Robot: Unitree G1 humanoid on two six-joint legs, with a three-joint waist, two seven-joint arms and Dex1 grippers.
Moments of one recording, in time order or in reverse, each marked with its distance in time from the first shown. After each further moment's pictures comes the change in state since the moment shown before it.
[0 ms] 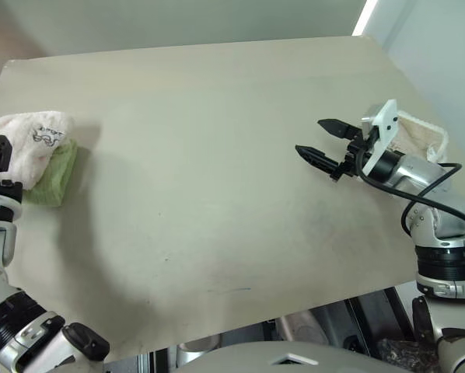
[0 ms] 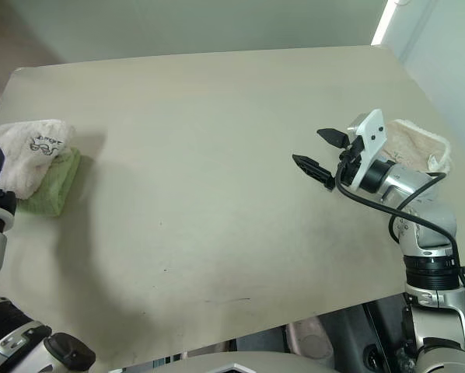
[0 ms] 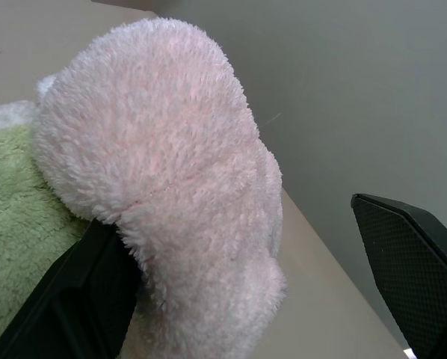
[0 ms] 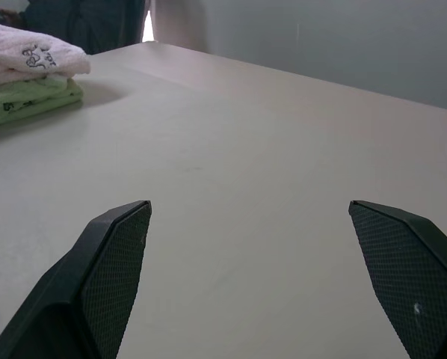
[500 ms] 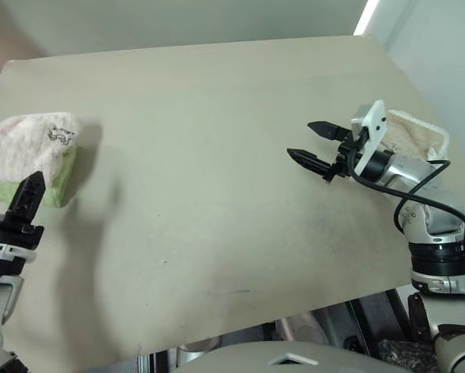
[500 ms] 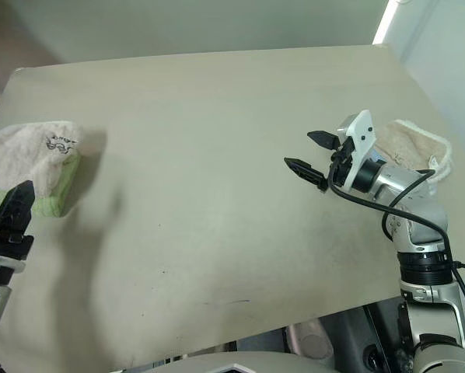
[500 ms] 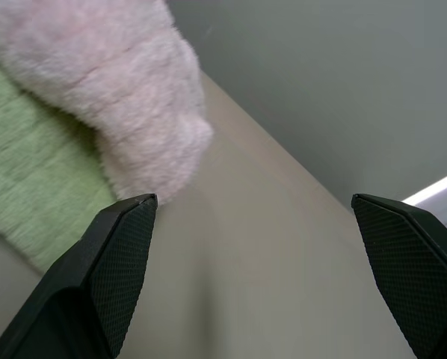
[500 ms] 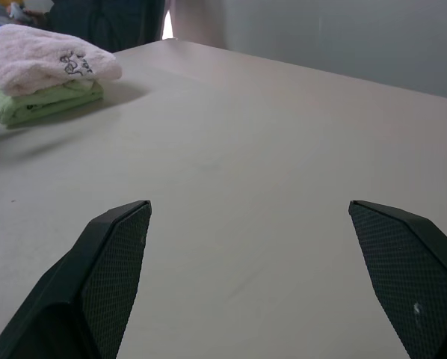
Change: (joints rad) left arm 0.404 -0.045 -0.040 -0.306 -0.153 0.073 -0.252; right arm -0.028 0.016 0.039 0.031 -0.001 -0.002 0.025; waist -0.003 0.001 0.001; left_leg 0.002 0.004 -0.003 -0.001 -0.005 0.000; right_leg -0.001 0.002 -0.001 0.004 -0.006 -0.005
